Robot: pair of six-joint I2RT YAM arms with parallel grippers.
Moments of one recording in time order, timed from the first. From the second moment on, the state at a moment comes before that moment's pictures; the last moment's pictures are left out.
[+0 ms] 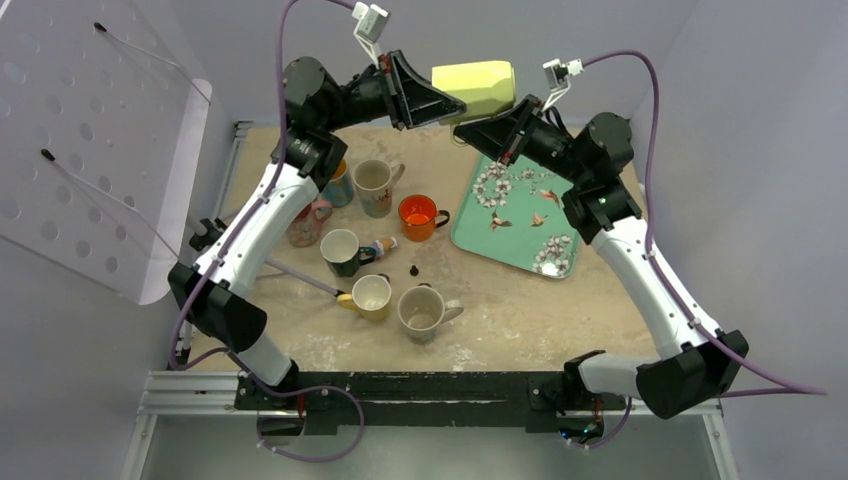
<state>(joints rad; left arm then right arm) -0.49 1.62 1.79 0.28 0.89 -0.95 0.37 1.27 1.33 0.21 -0.67 0.81</state>
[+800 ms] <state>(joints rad) -0.70 1.71 2.02 -1.00 0.37 0.18 0.13 1.20 1.27 -0.50 -0.08 0.49</state>
